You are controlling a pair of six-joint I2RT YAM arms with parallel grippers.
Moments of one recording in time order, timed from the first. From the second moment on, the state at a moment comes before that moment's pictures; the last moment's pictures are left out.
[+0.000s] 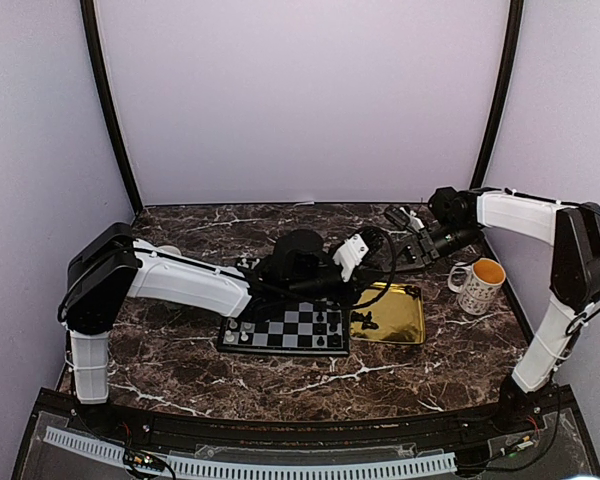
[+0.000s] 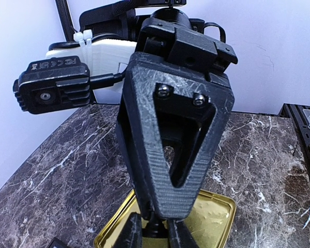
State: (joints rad) left arm -1.07 2.02 1.33 0.51 0.08 0.16; right arm 0.29 1.72 1.29 -1.02 -1.24 -0.36
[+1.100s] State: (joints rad) left arm -1.06 1.73 1.23 0.27 -0.03 0.18; right arm 0.30 1.74 1.44 -0.97 -1.07 -0.32
